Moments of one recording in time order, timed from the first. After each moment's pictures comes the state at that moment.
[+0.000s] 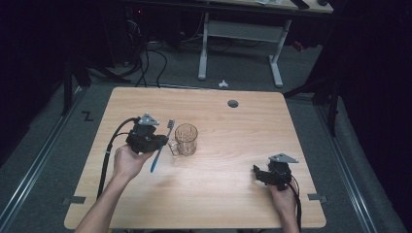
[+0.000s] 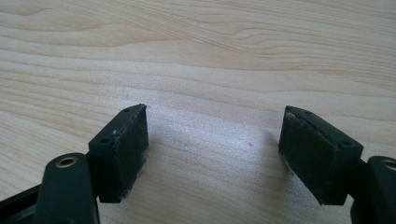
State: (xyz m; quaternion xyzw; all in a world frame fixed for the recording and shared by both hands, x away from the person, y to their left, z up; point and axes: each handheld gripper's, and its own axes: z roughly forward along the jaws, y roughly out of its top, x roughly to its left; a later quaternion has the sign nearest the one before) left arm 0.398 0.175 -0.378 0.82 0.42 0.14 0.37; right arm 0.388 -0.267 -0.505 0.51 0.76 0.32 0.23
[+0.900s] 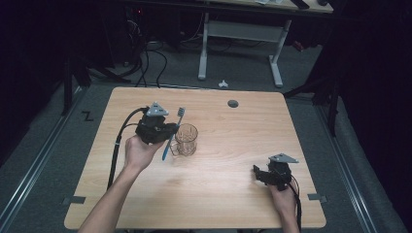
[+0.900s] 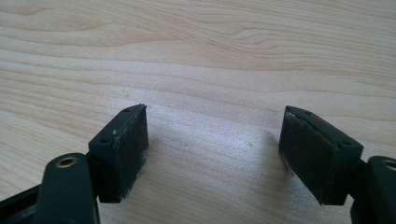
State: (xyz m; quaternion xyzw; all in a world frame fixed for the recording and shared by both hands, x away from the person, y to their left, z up) left arm 0.411 0.152 -0.353 0.80 0.39 0.17 0.41; right arm 0.388 -0.267 -0.505 0.51 0.76 0.32 0.23
